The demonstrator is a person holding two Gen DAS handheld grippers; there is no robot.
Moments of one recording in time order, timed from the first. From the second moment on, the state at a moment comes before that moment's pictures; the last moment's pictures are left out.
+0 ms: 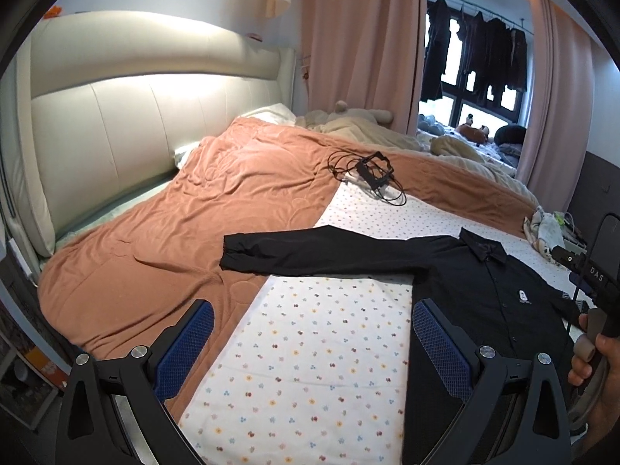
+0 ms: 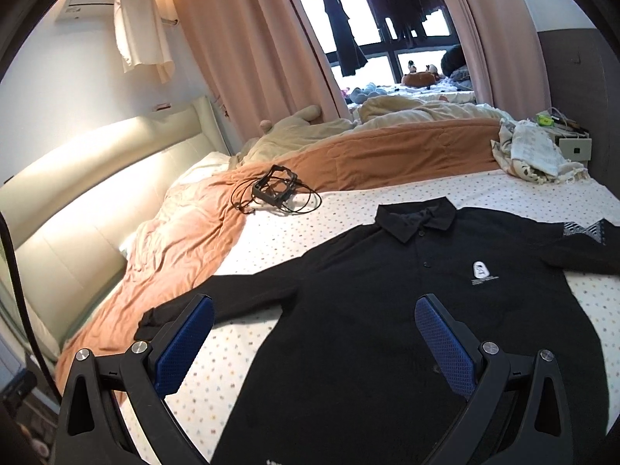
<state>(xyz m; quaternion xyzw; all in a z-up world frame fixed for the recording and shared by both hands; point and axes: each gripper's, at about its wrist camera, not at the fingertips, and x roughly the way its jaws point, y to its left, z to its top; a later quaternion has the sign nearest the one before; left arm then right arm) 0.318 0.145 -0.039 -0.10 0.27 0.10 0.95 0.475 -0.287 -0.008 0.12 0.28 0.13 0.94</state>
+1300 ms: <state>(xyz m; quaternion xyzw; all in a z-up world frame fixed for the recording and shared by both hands) 0.584 0.284 -0.226 -0.26 0.46 0.18 0.83 0.721 -0.207 -0.197 0.19 0.51 0.17 0.82</state>
